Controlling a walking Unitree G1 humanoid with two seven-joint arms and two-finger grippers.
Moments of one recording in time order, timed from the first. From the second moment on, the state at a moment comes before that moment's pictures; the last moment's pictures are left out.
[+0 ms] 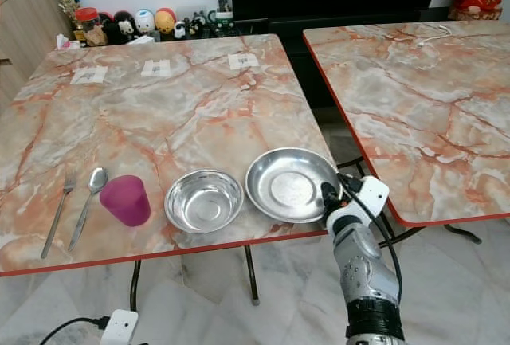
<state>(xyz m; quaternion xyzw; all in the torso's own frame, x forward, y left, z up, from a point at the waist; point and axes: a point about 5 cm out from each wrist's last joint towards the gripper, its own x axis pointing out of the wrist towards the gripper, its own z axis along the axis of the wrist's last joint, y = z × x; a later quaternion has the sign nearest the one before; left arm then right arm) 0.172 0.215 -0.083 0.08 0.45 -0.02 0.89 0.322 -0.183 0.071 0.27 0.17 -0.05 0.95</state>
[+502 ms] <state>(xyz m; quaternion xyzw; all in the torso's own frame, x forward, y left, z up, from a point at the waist) 0.171 0.213 -0.084 0.10 0.46 -0.03 0.88 0.323 -0.185 0.072 0.26 0.15 -0.06 0.95</state>
